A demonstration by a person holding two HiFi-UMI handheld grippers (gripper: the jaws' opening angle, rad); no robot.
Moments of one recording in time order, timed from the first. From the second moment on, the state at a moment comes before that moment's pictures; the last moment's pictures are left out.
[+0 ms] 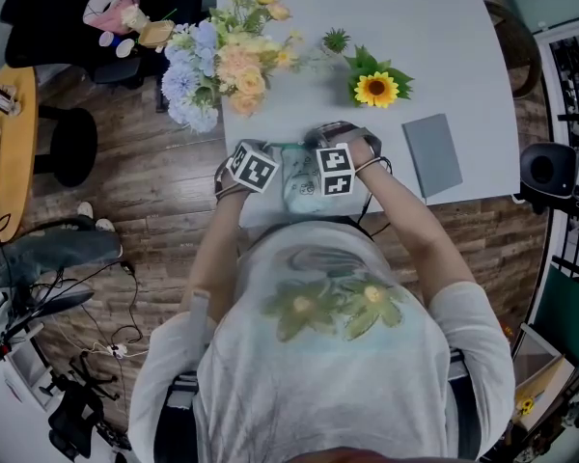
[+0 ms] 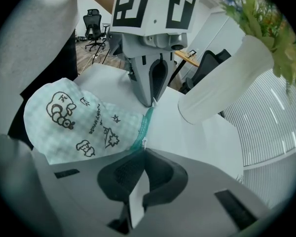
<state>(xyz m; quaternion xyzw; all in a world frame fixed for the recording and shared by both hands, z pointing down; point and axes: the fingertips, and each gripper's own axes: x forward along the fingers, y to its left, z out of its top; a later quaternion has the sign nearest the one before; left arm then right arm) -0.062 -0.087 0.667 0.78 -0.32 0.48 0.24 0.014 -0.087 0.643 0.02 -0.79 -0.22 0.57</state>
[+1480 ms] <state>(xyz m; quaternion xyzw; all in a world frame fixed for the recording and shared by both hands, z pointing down) -0.062 -0.088 0.666 0.78 -0.32 0.48 0.23 0.039 -0.090 0.645 0.07 -0.77 -0.22 0.59</state>
